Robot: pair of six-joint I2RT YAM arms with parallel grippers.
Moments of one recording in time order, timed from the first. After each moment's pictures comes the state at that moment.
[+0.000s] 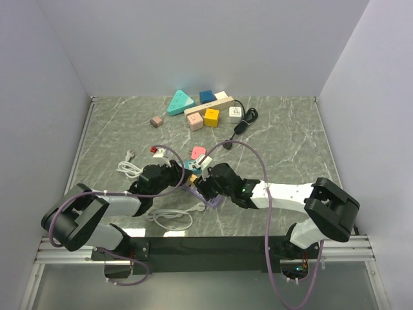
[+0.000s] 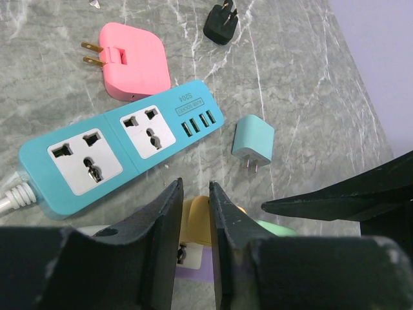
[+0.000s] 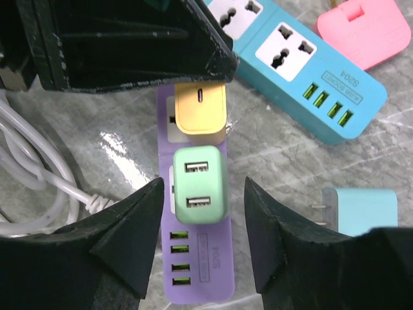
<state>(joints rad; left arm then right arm) -0.61 1.38 0.29 0.84 0.07 -0.64 0.99 1.47 0.69 0.18 0.07 0.06</state>
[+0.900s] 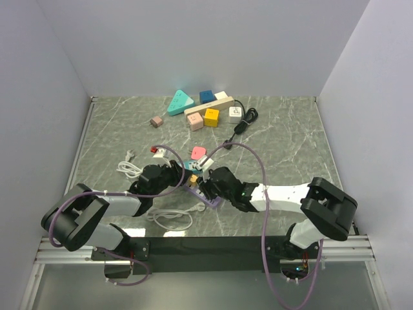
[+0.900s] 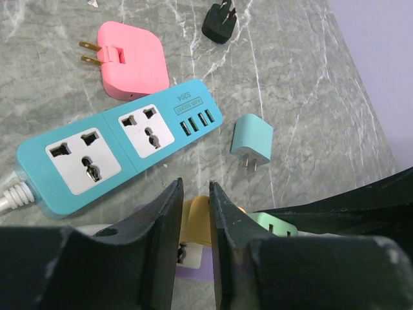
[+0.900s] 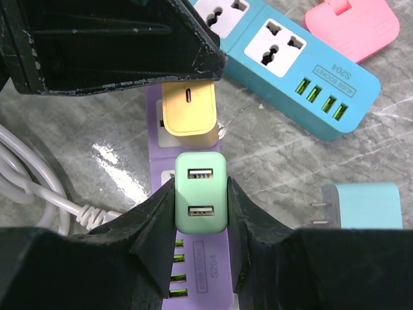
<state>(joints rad) -0.61 1.38 0.29 0.84 0.07 -0.64 1.00 1.49 0.65 0.26 0.14 0.09</state>
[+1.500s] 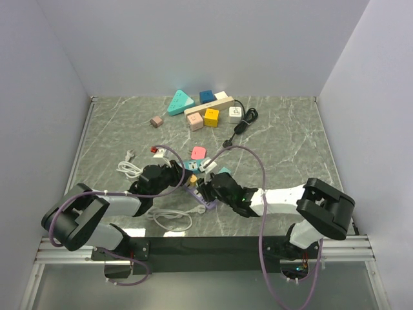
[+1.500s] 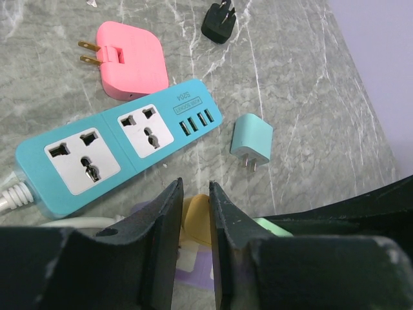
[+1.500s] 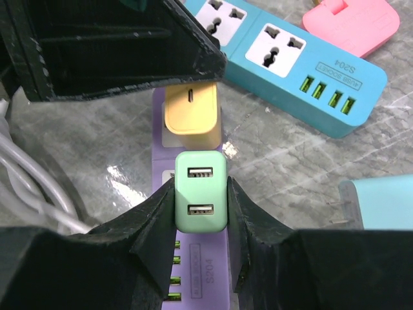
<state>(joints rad) -0.61 1.39 0.29 0.84 0.07 -0.64 1.03 1.50 0.57 0.42 0.19 0.20</state>
